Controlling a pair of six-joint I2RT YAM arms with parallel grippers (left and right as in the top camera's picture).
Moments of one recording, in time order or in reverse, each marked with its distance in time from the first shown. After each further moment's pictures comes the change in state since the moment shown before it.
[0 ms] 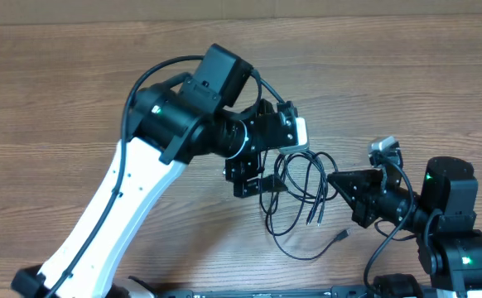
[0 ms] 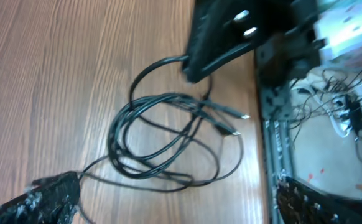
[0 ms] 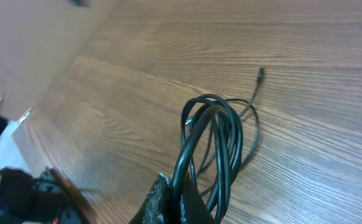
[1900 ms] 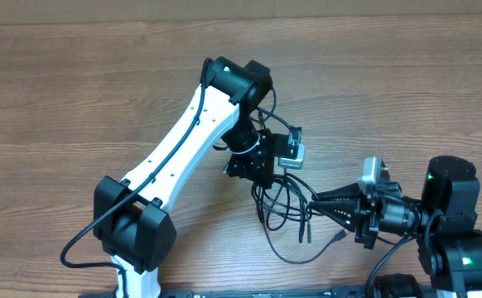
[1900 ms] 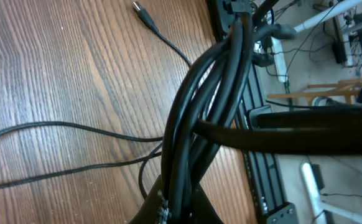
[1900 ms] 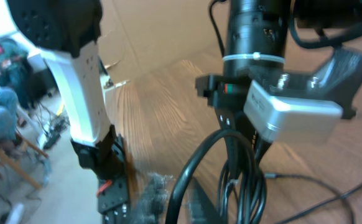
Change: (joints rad) left arm 0.021 0.360 0.006 -0.294 0.009 0.410; right arm 0.000 0.000 0.000 0.031 -0.467 -0.368
